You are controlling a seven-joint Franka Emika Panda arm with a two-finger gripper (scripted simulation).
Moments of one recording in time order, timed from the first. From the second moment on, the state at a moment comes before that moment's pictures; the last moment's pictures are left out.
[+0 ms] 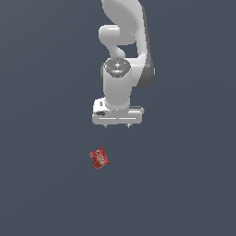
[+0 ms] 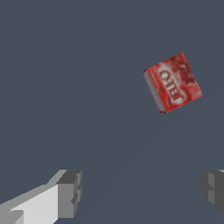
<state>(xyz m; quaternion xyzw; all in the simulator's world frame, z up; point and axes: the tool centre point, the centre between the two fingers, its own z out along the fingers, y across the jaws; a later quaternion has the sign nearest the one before) -0.007 -0.004 0.159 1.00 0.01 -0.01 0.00</state>
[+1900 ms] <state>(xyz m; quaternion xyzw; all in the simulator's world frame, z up) 0.063 -0.045 0.113 0.99 0.16 0.00 0.00</state>
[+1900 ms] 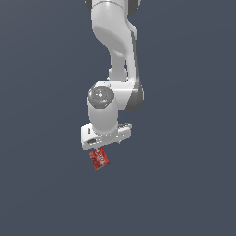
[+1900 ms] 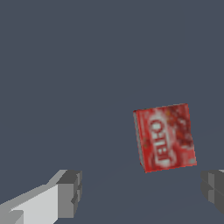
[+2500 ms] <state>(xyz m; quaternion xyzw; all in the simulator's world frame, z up) 0.087 -0.089 0.070 0.98 0.22 0.00 0.00</state>
